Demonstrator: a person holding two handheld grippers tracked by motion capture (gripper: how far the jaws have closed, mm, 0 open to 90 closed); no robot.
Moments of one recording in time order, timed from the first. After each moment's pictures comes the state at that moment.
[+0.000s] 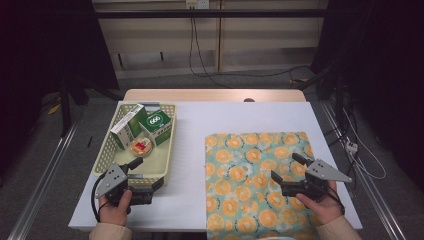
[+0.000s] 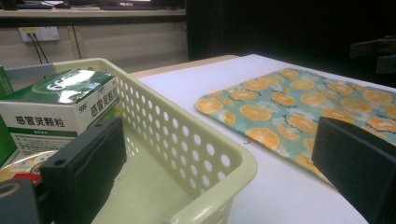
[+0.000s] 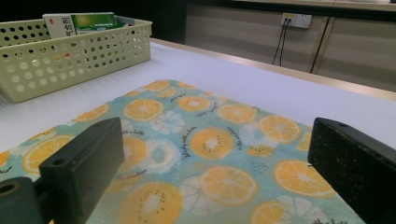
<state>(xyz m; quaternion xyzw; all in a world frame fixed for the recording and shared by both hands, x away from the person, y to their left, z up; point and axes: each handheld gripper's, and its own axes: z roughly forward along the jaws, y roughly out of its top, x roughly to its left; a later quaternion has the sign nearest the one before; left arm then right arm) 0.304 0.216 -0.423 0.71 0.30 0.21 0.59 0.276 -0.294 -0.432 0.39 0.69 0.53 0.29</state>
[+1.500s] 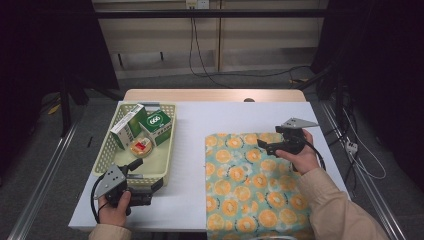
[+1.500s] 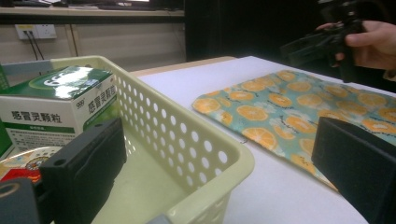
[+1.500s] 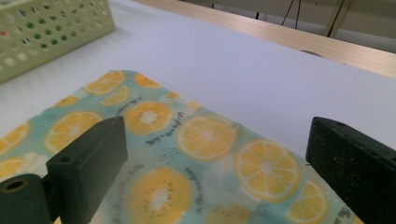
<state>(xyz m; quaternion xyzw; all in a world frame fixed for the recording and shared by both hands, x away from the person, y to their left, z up) 0.302 0.217 -0.425 0.71 0.31 0.20 0.60 0.408 -0.284 -0.423 0.43 0.75 0.45 0.21</state>
